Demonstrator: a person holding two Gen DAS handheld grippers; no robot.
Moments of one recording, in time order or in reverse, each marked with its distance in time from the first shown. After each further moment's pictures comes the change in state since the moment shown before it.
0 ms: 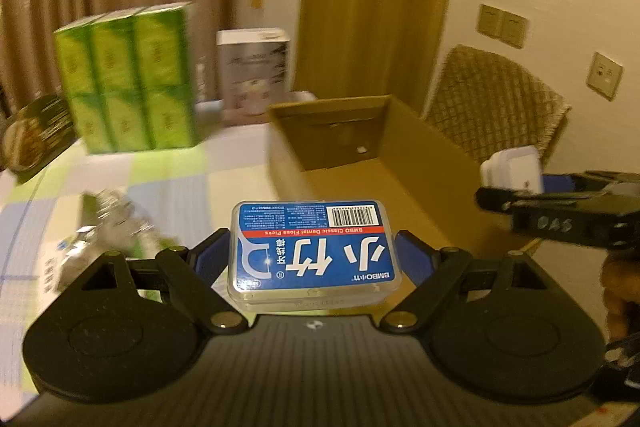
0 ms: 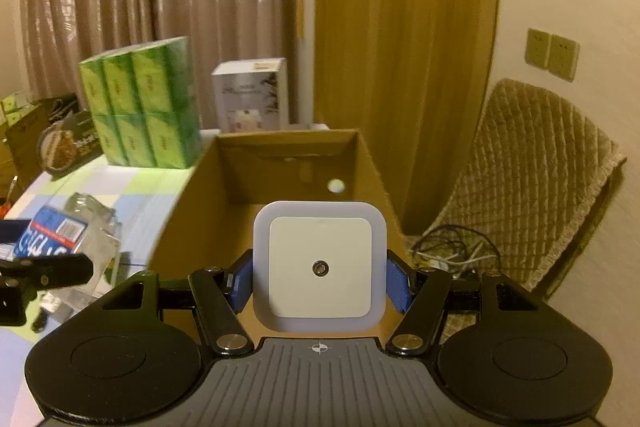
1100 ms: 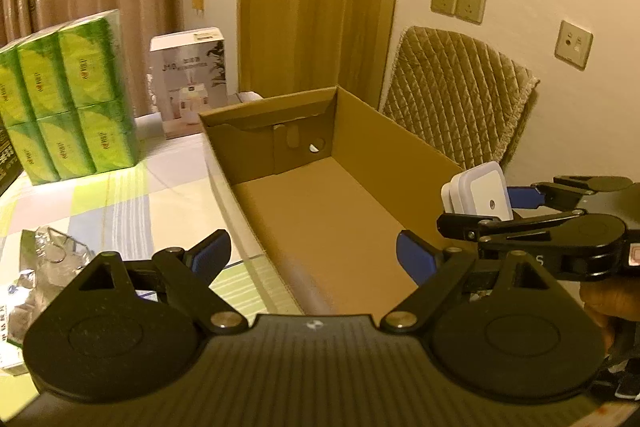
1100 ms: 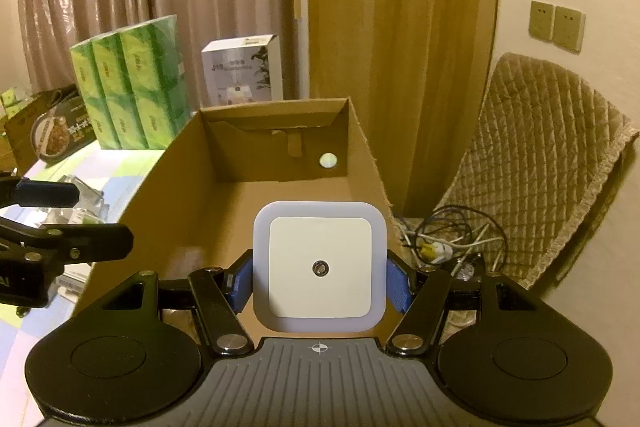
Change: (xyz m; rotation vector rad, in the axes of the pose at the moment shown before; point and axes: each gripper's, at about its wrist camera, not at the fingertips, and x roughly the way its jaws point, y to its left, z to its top) left arm 0.043 -0.024 0.006 0.092 0.012 -0.089; right arm 0.026 -0.019 -0.014 0.018 0.040 0.040
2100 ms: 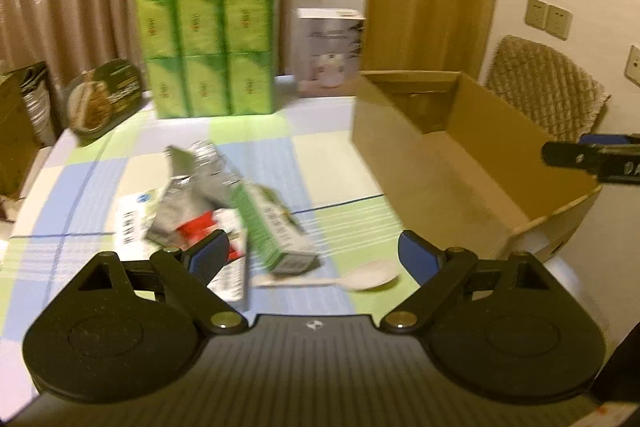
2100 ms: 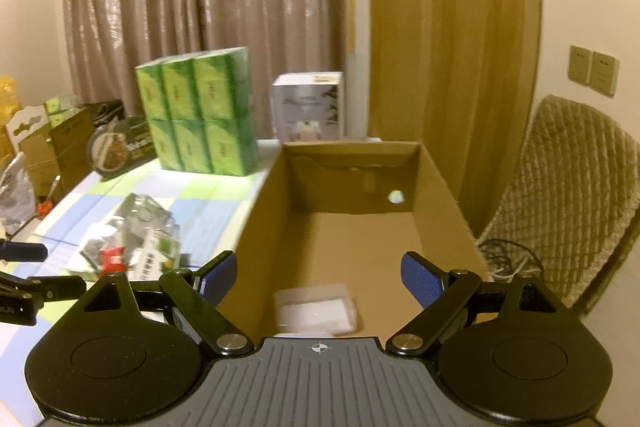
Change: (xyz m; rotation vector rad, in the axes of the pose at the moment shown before) left arm -0.097 0.102 -0.074 -0.143 0.021 0.227; right arm -0.042 0.073 0.005 -0.057 -0.089 0.105
